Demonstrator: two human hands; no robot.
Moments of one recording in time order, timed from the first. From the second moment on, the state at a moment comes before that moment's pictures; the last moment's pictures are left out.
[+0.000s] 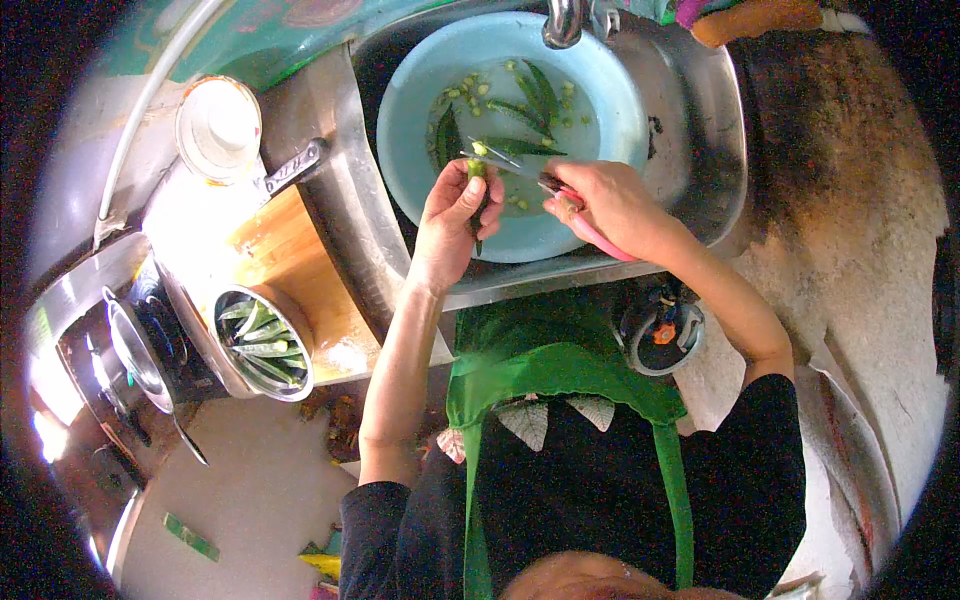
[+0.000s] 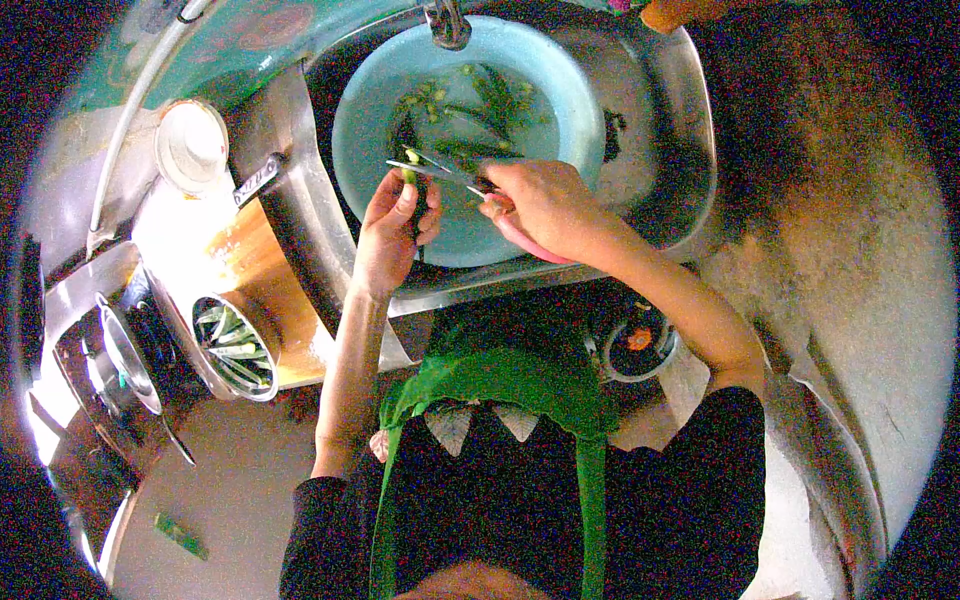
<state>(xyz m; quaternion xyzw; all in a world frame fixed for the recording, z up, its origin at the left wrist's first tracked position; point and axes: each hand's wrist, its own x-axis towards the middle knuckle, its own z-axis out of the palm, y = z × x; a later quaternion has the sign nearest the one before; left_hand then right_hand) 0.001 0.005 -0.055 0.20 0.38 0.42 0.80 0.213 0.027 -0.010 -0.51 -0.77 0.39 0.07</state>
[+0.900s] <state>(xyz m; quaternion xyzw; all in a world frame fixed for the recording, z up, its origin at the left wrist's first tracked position) -0.023 0.015 -0.029 0.24 0.41 0.27 0.84 0.217 0.048 0.003 -0.42 -0.84 0.35 -0.01</state>
